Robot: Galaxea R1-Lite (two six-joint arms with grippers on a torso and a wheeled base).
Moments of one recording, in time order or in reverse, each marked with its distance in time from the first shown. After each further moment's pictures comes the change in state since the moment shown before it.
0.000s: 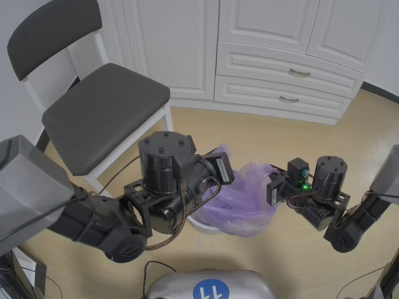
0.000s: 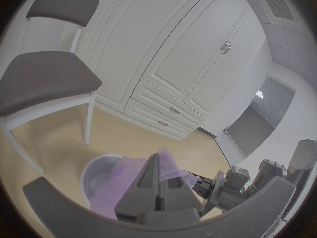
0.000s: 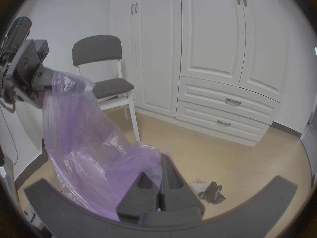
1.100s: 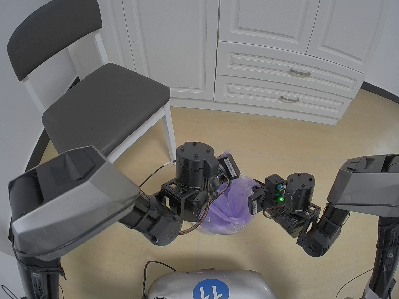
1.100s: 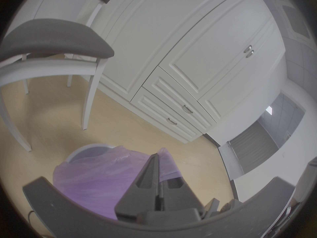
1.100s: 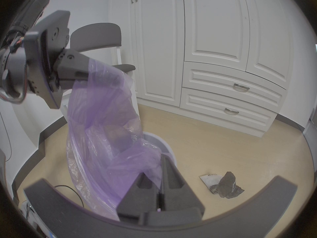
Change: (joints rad) left arm 0.058 0.280 -0.240 -0.005 0.000 -0.167; right arm 0.005 0.285 -0.104 -0.130 -0.003 0.028
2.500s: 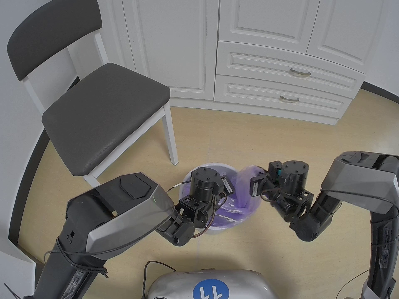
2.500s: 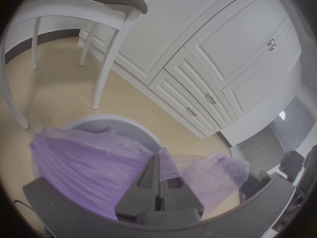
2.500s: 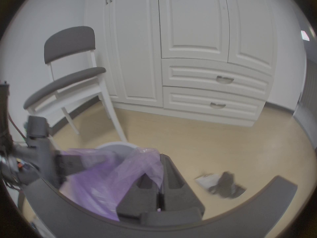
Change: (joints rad) left arm 0.051 0.323 -0.225 0.012 0.005 -0.092; right arm -0.076 0.076 -0.197 0.094 -0.060 0.110
